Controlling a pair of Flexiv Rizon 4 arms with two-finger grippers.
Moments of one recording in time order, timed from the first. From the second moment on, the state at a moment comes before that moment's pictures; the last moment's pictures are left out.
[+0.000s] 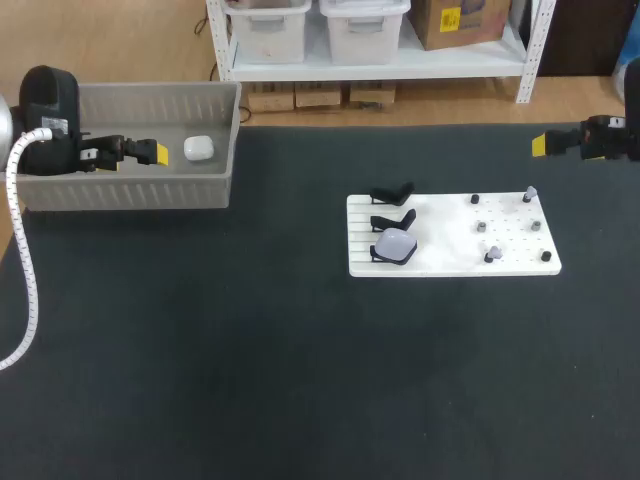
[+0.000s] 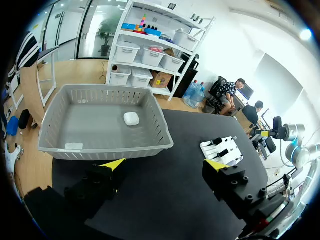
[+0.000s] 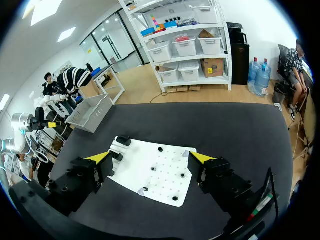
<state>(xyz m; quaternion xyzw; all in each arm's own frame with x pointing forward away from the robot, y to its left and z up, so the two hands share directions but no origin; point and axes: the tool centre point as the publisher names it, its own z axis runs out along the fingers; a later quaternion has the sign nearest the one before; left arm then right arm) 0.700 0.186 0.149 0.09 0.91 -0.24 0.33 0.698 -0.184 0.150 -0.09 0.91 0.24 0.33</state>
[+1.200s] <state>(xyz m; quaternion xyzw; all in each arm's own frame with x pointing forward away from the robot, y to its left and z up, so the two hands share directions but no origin) 0.700 0.147 0.193 0.26 0.85 -0.23 0.39 0.698 -0.184 0.150 -0.09 0.91 0.24 0.33</state>
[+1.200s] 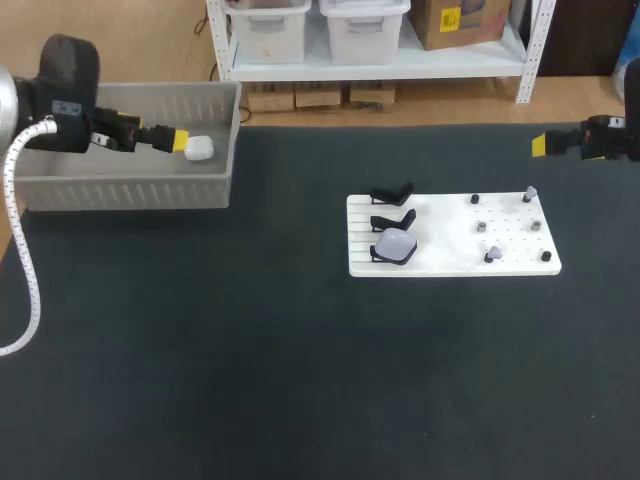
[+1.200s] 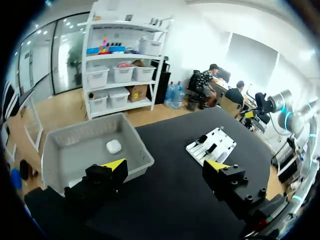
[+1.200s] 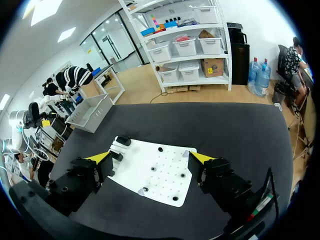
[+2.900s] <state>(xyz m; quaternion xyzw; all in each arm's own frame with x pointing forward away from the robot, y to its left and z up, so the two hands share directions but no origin) 0.657 0.030 0.124 0.60 0.61 -0.37 0.35 0.698 -0.184 0.150 -0.09 0.91 0.24 0.33</state>
